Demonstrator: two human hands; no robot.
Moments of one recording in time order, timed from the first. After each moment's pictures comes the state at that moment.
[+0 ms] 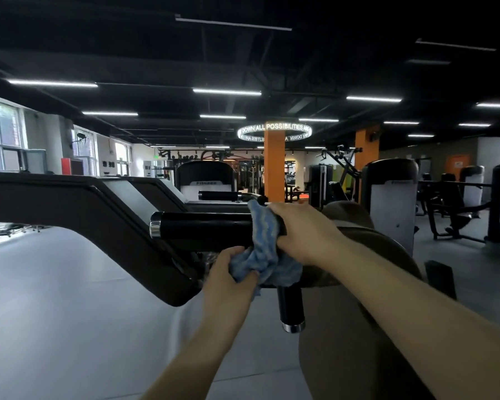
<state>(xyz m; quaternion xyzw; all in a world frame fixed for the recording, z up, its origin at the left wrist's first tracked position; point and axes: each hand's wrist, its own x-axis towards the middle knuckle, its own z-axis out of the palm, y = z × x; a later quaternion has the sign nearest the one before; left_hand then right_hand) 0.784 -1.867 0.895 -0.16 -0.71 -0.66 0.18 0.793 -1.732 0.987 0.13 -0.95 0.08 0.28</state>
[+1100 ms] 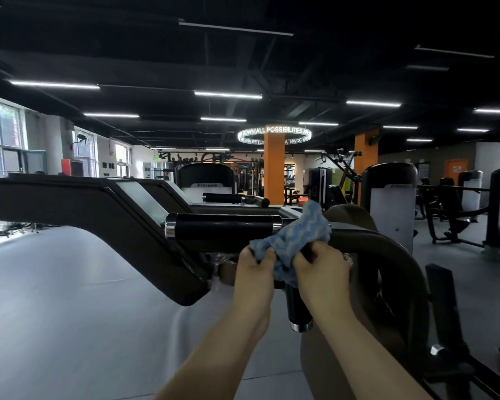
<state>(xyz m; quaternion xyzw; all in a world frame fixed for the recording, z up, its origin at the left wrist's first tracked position) 0.771 -1.840 0.905 -0.20 -0.59 -0.78 0.09 0.806 -1.753 0.915 -0.05 -0.79 0.43 0.44</state>
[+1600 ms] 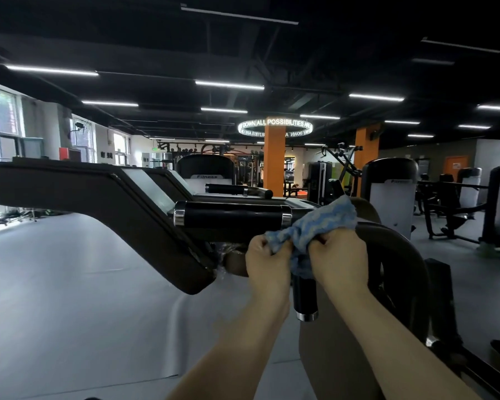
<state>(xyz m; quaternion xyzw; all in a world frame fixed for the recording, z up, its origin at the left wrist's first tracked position) 0.766 -1.826 0.901 -0.15 -0.55 -0.81 0.13 0.812 -1.750 0.934 -0.12 -0.85 0.30 0.42</state>
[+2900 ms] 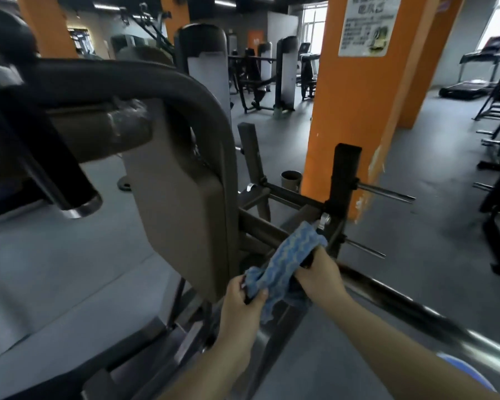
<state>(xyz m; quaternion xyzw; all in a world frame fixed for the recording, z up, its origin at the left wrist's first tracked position) 0.890 -1.710 0.662 -0.21 -0.68 -0.62 -0.33 0.975 -1.598 0.690 -0.45 -0.74 0.43 0.26</state>
